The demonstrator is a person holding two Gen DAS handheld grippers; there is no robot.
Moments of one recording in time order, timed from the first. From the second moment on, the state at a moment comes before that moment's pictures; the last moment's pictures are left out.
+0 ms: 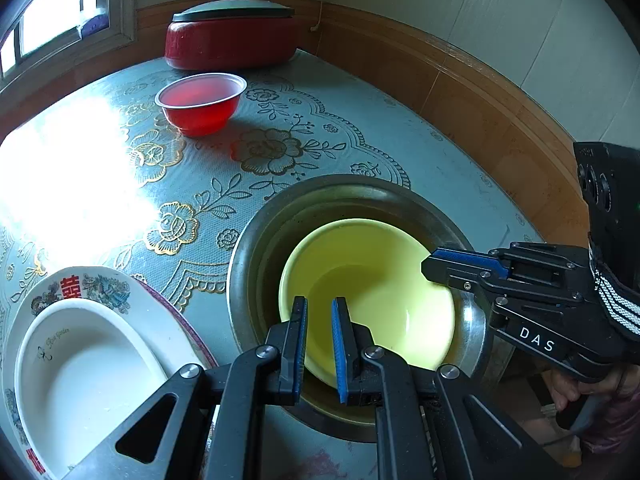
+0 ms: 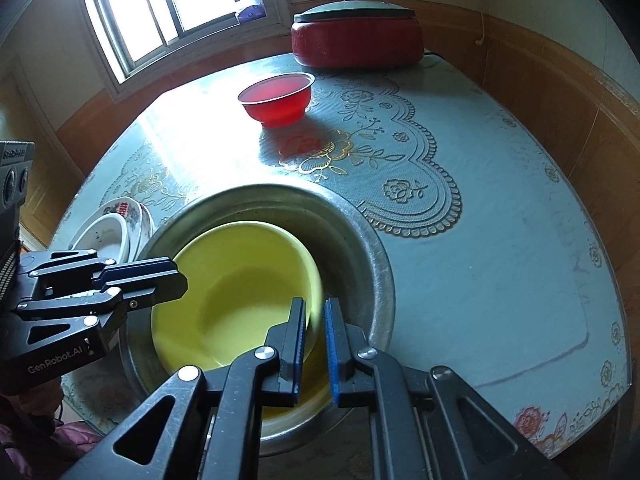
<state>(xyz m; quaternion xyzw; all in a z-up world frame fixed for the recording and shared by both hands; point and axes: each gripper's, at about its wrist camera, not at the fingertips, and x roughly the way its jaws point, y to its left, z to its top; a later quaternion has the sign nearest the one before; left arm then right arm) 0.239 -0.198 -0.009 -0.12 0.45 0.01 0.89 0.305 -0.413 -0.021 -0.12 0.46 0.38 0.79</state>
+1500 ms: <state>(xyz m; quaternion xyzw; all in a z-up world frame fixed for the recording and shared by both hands) 0.232 -0.168 0.008 -0.17 0.41 0.07 0.89 0.363 -0.407 -0.007 0.08 0.51 0.44 0.73</state>
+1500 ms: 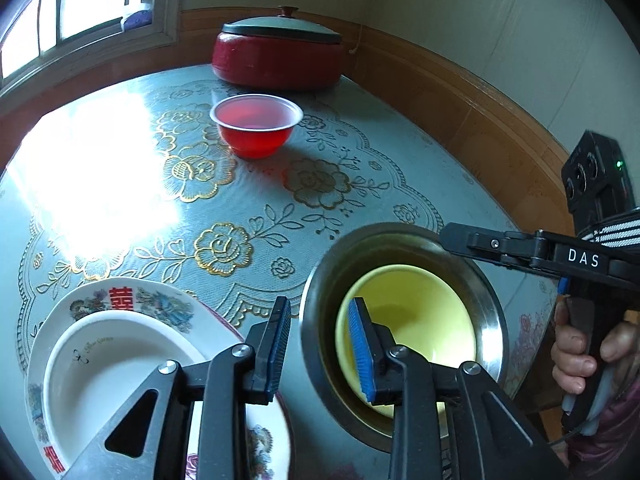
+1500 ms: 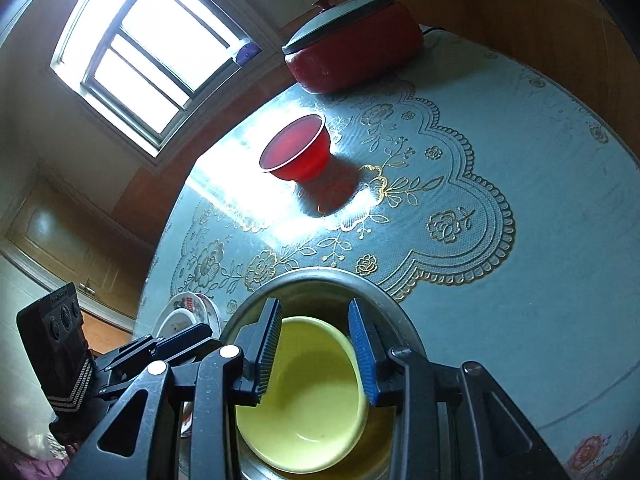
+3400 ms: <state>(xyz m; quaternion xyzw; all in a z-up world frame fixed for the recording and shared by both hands) 0.386 0.031 -0.004 -0.39 0.38 0.17 0.82 0.539 -0.263 -0.050 0.25 0.59 0.39 0.66</state>
